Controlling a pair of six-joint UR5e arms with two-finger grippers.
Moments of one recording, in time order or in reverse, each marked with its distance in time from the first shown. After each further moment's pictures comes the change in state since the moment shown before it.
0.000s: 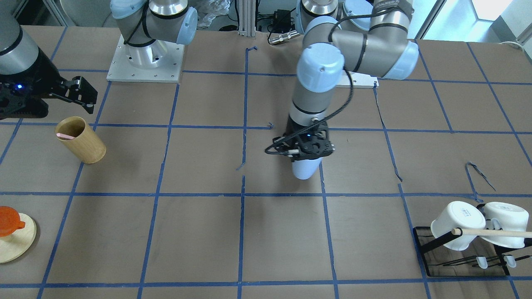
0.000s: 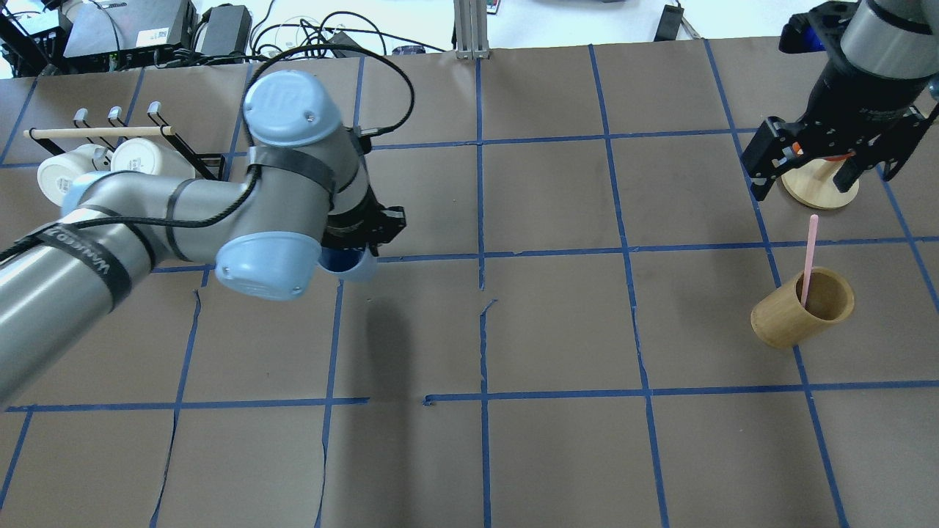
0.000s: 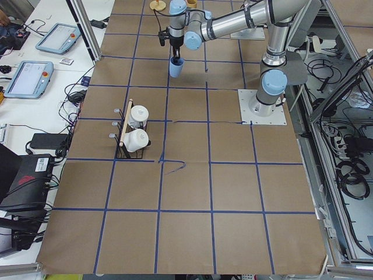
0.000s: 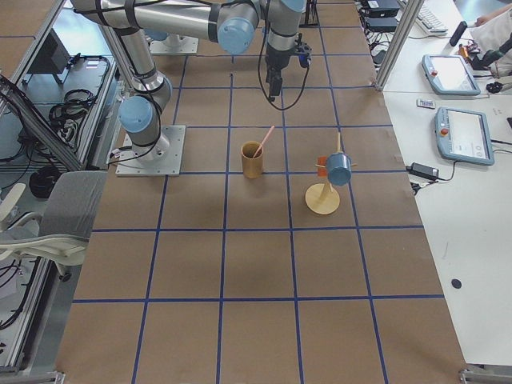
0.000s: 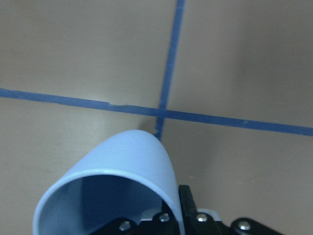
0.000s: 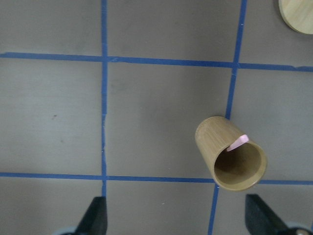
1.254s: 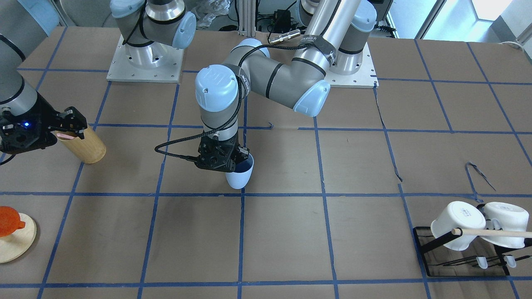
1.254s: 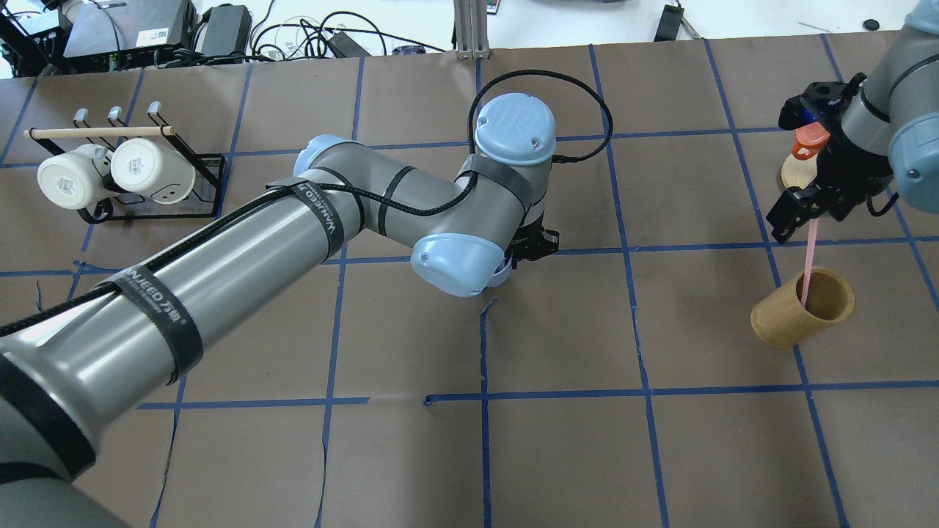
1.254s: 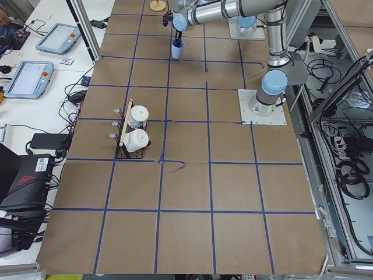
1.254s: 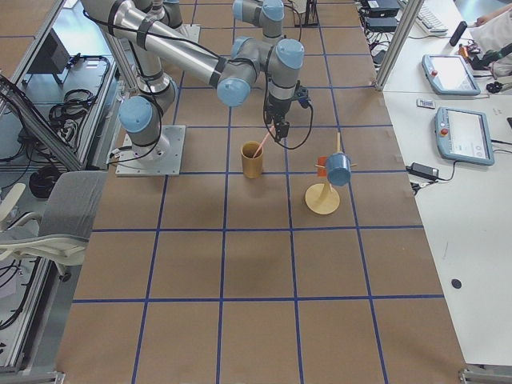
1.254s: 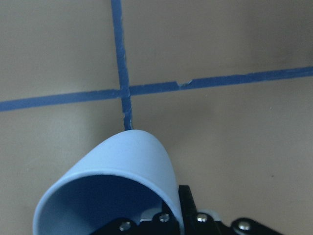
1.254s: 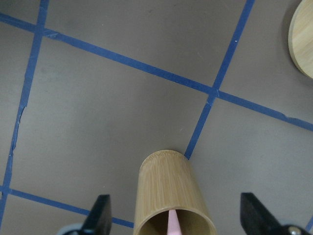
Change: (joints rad) left arm -0.244 -0.277 0.252 -0.015 0.013 0.085; right arm -0.120 0.052 0.215 -0.323 0.026 -0.452
